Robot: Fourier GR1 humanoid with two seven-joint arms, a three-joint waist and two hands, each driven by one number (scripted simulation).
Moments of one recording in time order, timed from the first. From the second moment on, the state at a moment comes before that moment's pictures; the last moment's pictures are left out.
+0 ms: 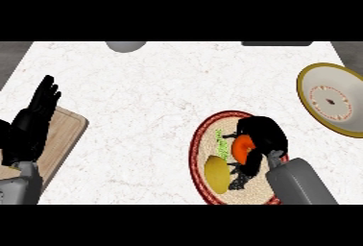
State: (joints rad) left arm -0.14 0.27 0.13 -1.58 -0.01 0.06 0.15; right arm -0.30 -0.22 0.32 -1.34 0.92 0.30 0.40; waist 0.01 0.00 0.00
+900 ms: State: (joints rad) left arm -0.13 0.27 0.15 -1.54 -0.01 0.05 0.11; right arm -0.62 -0.29 0.07 -1.47 1.08 0.08 0.69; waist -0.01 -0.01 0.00
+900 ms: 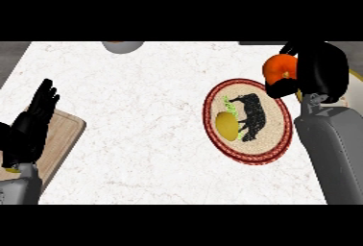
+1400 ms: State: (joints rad) left arm -0.14 0.25 0.14 -1.54 -0.03 0.04 0.11; right arm -0.61 -0.39 -0.14 -1.53 0.98 0.08 0.64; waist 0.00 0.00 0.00
